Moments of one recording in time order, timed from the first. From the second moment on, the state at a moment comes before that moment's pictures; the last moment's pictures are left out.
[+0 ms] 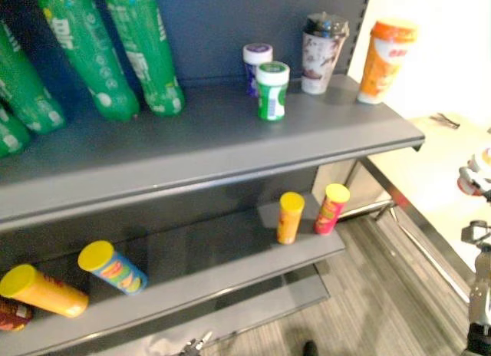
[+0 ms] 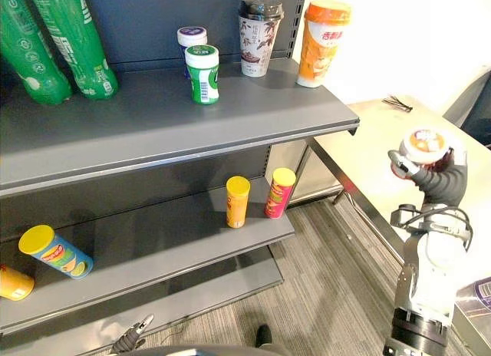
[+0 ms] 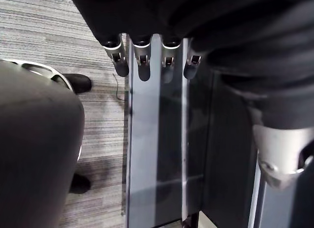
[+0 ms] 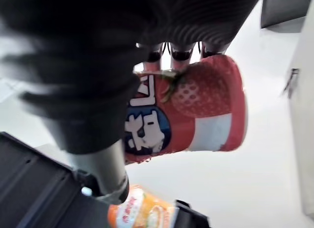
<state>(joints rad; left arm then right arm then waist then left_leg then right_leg) 0.16 0.12 0.23 1.09 -0.17 -0.10 -0.12 -0.09 -0.38 -0.55 -0.12 0.27 -0.17 0.07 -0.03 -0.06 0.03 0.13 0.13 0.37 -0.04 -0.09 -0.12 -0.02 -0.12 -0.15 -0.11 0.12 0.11</state>
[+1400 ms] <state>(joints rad) 0.15 0.13 0.19 1.07 -0.18 -0.10 -0.10 -0.46 -0.46 -0.02 -0.07 0.36 -0.14 0.16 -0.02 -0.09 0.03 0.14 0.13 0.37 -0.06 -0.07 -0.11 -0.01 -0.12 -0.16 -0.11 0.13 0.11</state>
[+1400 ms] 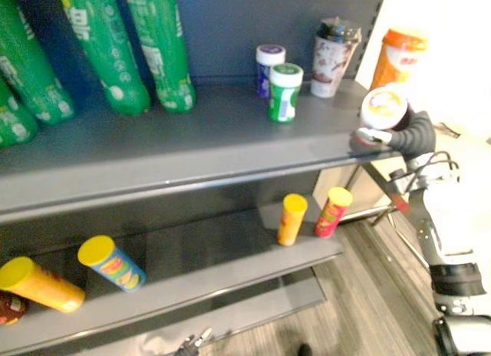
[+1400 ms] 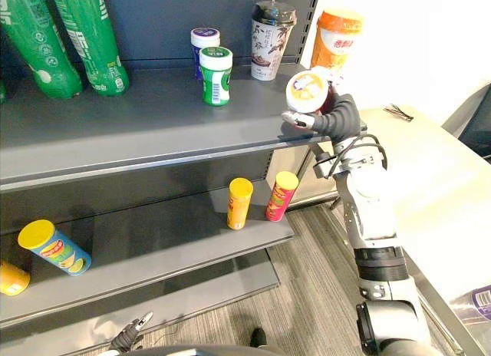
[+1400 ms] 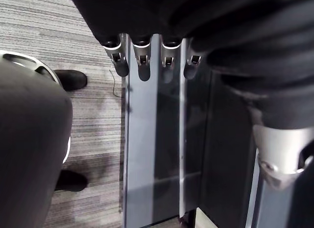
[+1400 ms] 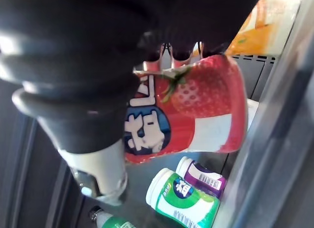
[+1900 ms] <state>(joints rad) 0.13 0.13 0.19 1.07 -0.18 -0.08 -0.09 -0.59 -0.45 0.09 0.01 0.59 -0.09 0.15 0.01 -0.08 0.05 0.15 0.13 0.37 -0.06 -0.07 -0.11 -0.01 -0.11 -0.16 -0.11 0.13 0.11</state>
